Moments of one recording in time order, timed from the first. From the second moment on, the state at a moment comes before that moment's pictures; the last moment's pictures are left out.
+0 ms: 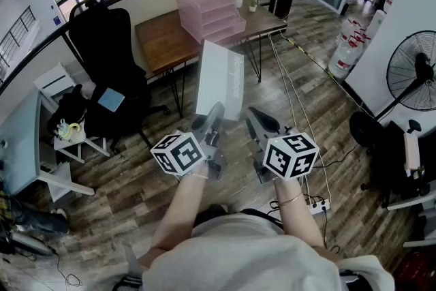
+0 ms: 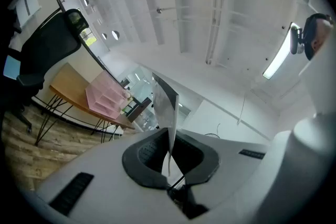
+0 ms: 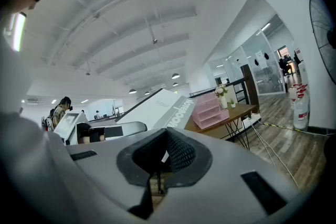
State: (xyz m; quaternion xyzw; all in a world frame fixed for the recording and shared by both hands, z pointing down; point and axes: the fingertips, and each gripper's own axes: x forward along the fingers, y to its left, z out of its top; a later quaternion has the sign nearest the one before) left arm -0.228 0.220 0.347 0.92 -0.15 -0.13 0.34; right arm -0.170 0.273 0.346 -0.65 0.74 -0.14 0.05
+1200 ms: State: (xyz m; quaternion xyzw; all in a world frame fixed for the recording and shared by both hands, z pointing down) left arm -0.224 0.200 0.361 0.93 -0.08 -0.10 0.34; right arm -0.186 0.243 0.360 -0.67 0.72 -0.14 0.06
